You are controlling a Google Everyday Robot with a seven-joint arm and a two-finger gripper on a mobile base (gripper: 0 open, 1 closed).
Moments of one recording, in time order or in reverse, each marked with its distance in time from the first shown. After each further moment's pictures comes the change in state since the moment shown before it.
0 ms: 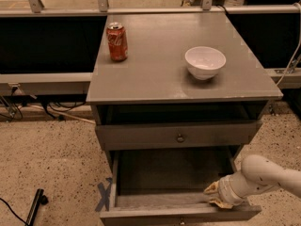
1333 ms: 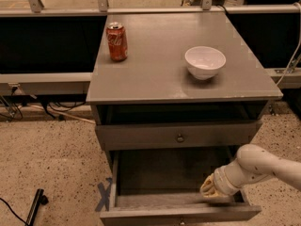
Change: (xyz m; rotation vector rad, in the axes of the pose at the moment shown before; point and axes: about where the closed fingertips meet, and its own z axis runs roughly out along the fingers) arm -0.031 -0.032 -0.008 0.002 -0.041 -0.114
